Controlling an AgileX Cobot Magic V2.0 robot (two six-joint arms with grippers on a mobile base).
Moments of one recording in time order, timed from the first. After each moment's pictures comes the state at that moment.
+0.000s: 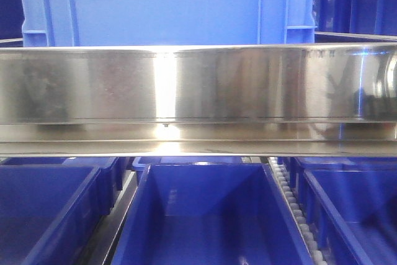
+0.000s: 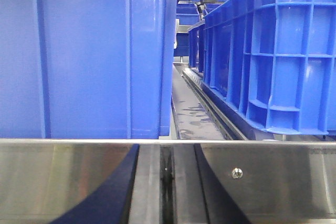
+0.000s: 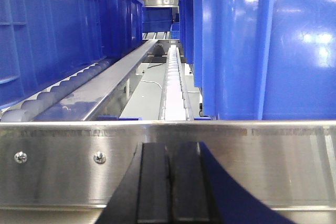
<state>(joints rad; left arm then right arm) -0.03 0.00 0.00 0.01 0.01 0.00 -0.12 0.00 0.00 0.12 0.11 -0.07</state>
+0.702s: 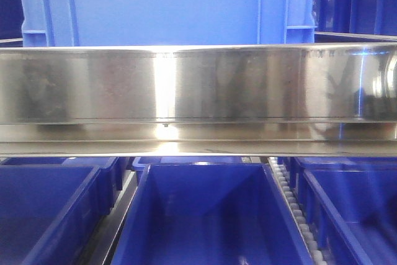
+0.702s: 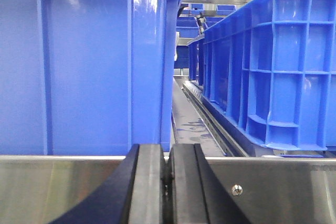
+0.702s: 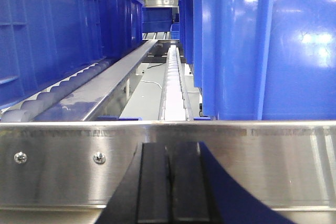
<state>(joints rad) -0.03 0.00 0.00 0.01 -0.04 0.00 -0.12 0.00 0.00 0.12 0.10 -0.07</state>
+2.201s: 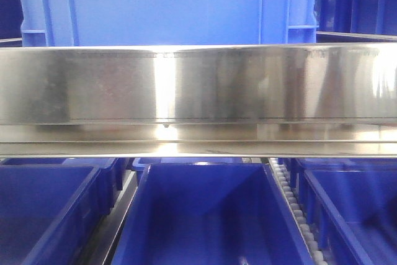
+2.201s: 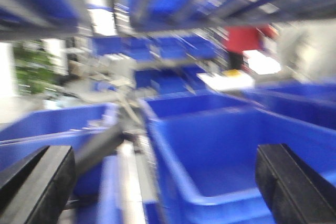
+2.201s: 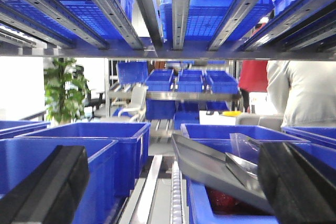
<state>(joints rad) -0.24 0.55 -0.96 0.03 0.39 0.08 -0.12 0.28 -0.72 0.12 0.27 -0.08</state>
